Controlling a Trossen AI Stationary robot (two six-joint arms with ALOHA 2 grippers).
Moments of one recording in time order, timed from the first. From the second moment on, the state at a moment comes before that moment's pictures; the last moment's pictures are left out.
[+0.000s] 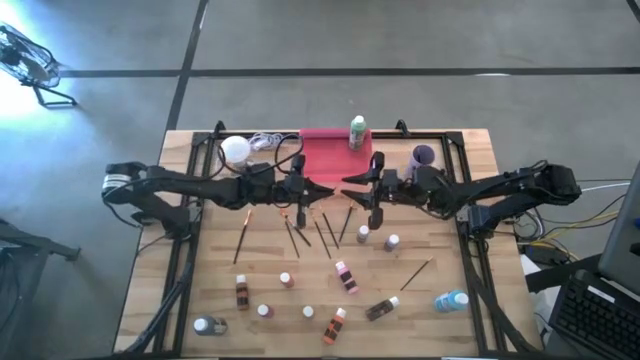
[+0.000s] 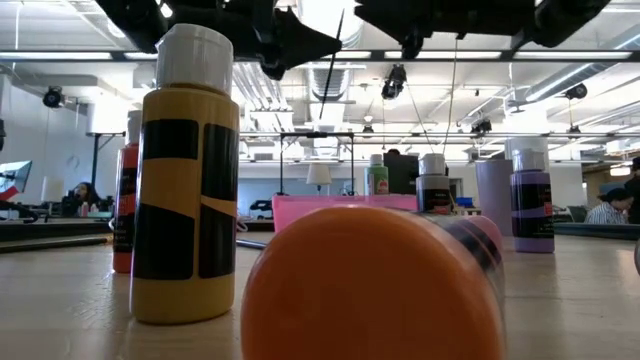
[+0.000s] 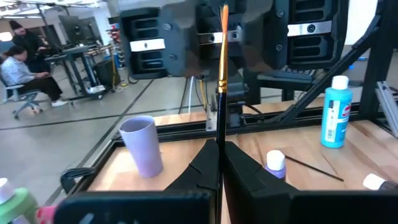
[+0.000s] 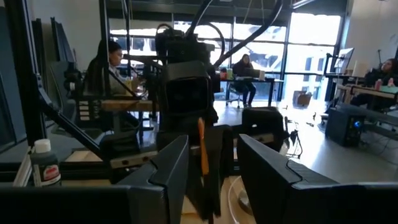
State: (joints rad) left arm 0.11 1.42 0.80 0.62 0.06 0.16; right arm -0.05 1.31 0.67 0.77 0.03 0.00
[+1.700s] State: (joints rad) left arm 0.11 1.42 0.80 0.47 -0.26 0.24; right arm -0.05 0.99 0.78 -0.06 0.67 0.05
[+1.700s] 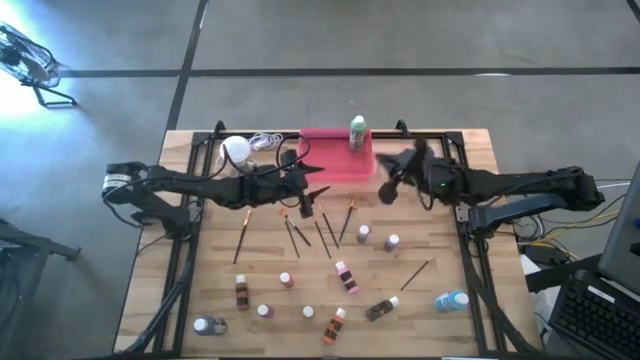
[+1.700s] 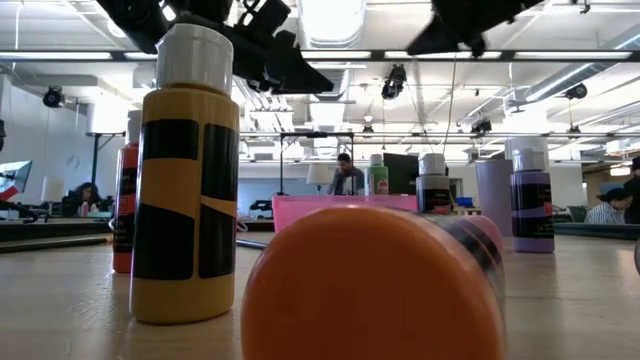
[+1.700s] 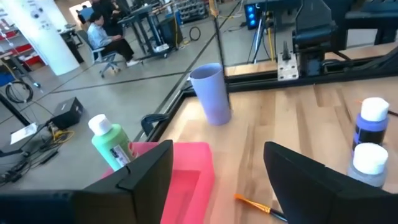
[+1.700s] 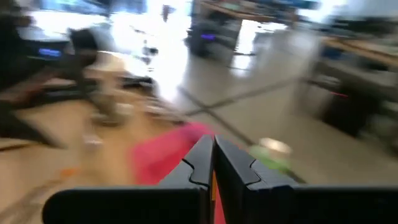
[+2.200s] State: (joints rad) left arm 0.11 1.42 0.80 0.48 -0.26 0.23; right arm -0.13 0.77 0.78 -0.15 1.00 0.07
